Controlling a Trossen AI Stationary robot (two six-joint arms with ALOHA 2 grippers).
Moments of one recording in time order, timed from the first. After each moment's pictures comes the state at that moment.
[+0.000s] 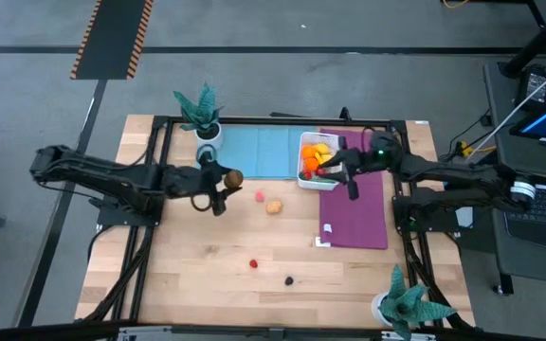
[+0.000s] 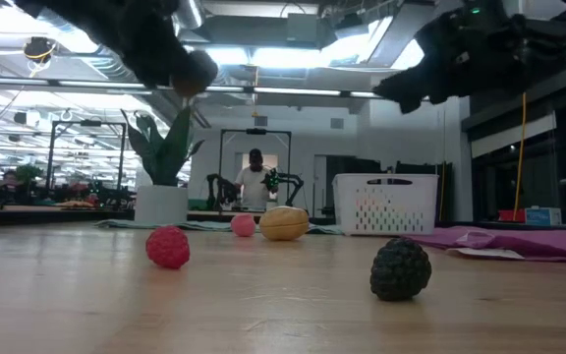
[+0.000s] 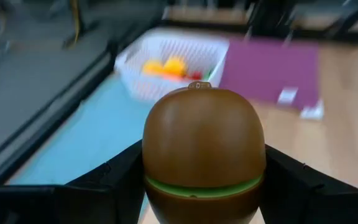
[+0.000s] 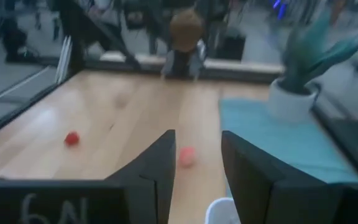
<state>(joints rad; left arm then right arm) -0.07 0.97 0.60 -0.10 -0.43 -0.14 -0.46 1.03 0.44 0.38 -0.58 -0.17</state>
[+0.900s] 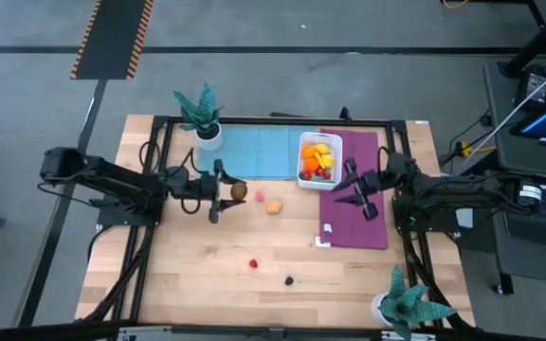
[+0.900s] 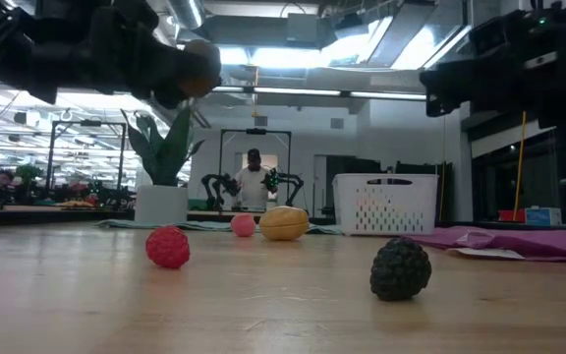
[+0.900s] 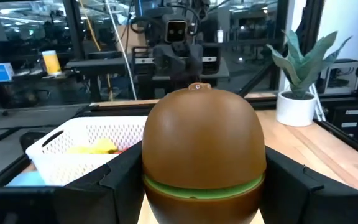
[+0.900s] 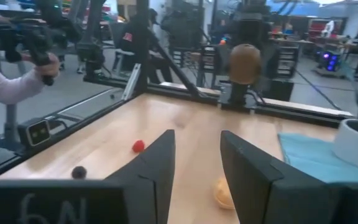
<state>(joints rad) 0.06 1.16 0.22 0.95 0.03 0.06 -0.37 0.91 0.12 0.80 -0.70 -0.08</state>
